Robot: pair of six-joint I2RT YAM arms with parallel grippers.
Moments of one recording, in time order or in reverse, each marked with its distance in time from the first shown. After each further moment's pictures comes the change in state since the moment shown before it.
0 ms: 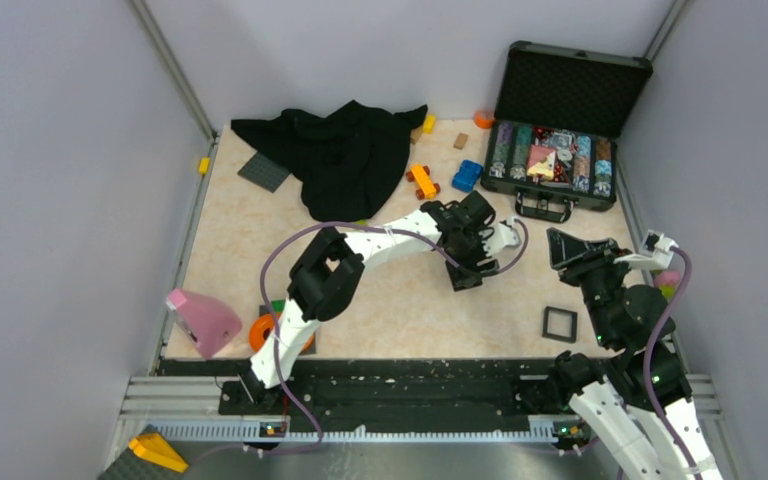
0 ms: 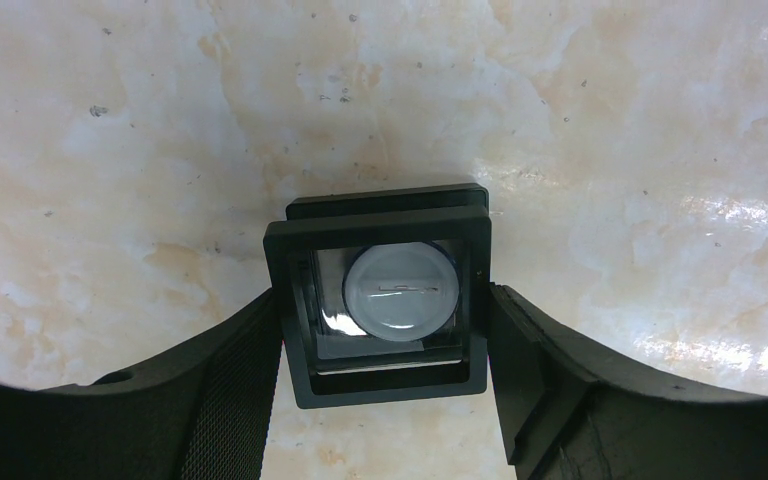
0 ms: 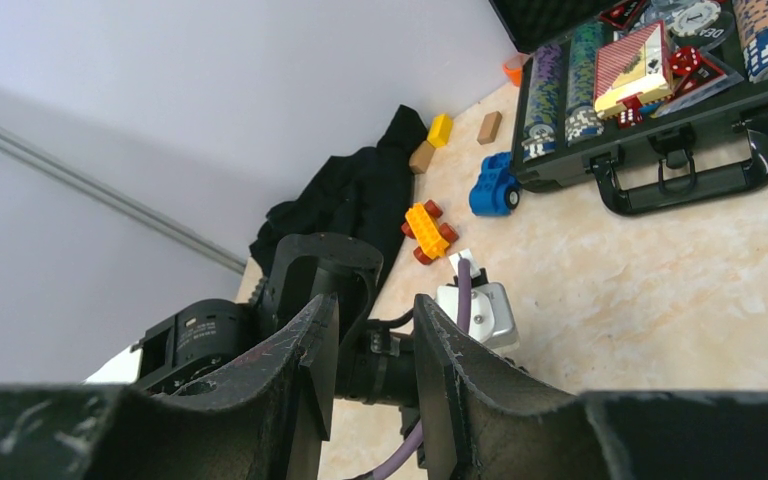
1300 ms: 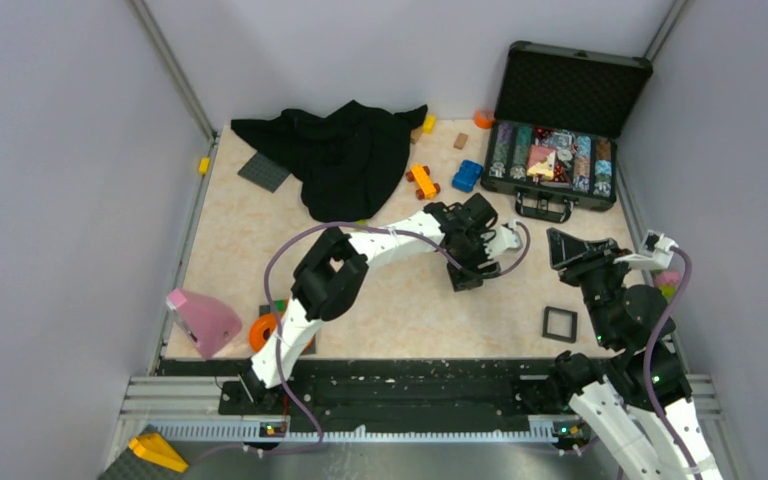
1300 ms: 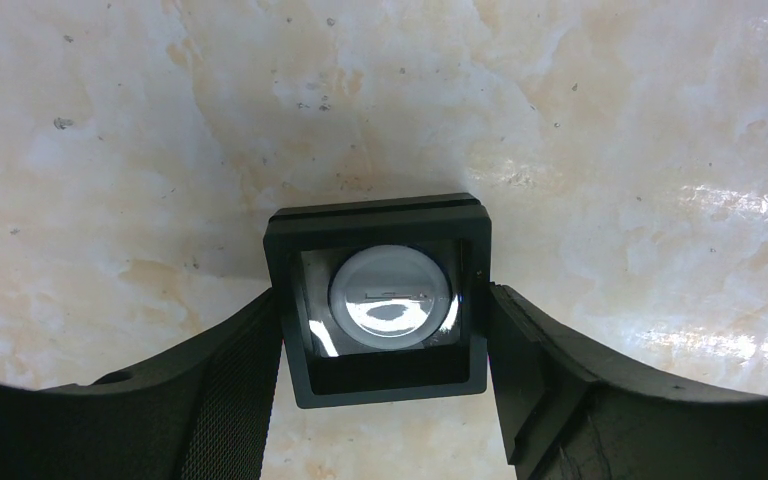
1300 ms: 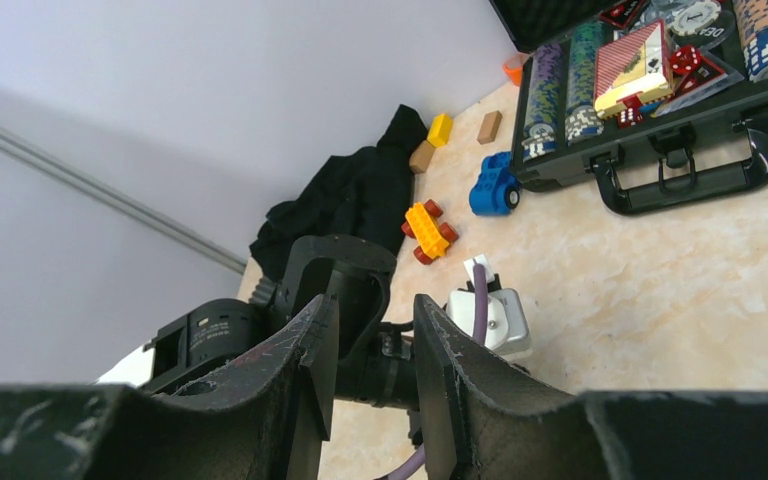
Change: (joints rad) left arm -0.006 0.026 0.024 -0.015 0.013 -0.001; right arm 0.000 0.000 0.000 -0.001 0.000 0.002
